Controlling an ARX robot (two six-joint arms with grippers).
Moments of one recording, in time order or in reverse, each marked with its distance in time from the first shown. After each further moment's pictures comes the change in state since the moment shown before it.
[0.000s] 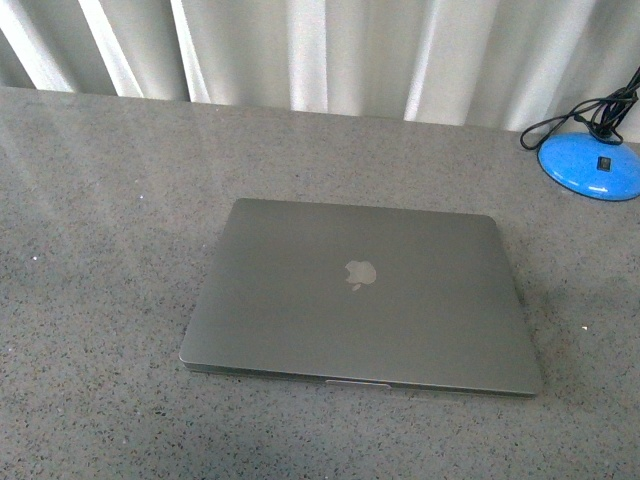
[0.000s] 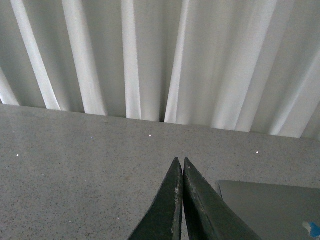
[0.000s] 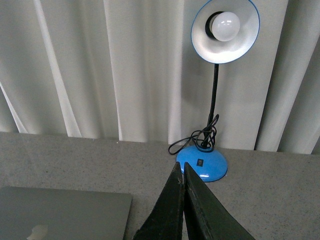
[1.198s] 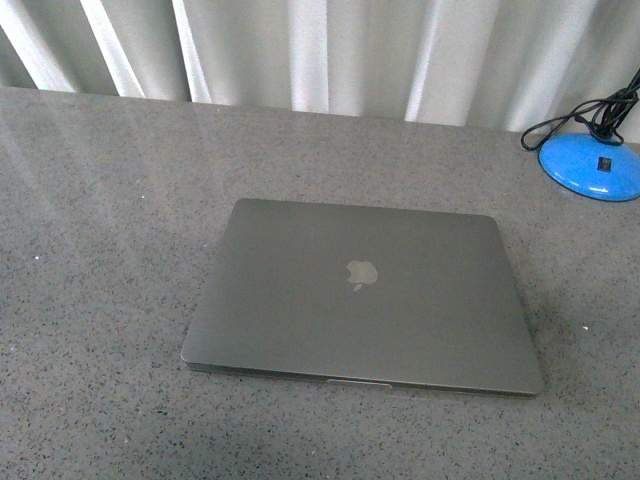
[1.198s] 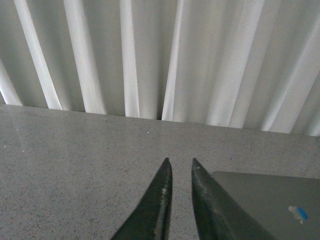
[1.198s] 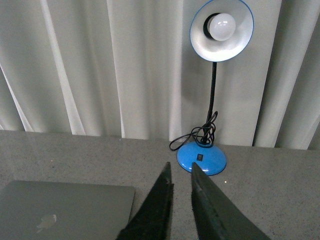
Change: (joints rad) left arm 0.000 -0.478 0.000 -0.478 0.000 0.000; right arm 0.000 -0.359 0.000 -0.362 0.003 0.003
